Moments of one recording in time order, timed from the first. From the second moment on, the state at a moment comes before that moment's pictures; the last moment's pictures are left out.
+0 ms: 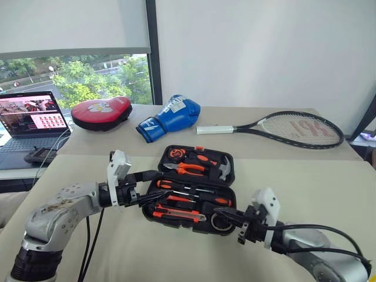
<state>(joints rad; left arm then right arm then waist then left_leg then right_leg) -0.28 0.71 0.13 -0.36 -0.79 0.77 -0.91 0.05 -0.56 0.06 -0.59 0.56 0.70 0.52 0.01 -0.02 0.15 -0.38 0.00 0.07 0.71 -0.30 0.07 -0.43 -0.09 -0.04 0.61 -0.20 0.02</state>
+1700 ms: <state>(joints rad) -1.09 0.44 -0.05 0.79 -0.36 0.95 -0.53 -0.79 -0.58 0.03 0.23 0.48 1.19 0.45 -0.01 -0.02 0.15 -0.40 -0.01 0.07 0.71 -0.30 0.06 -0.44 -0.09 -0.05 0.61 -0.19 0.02</state>
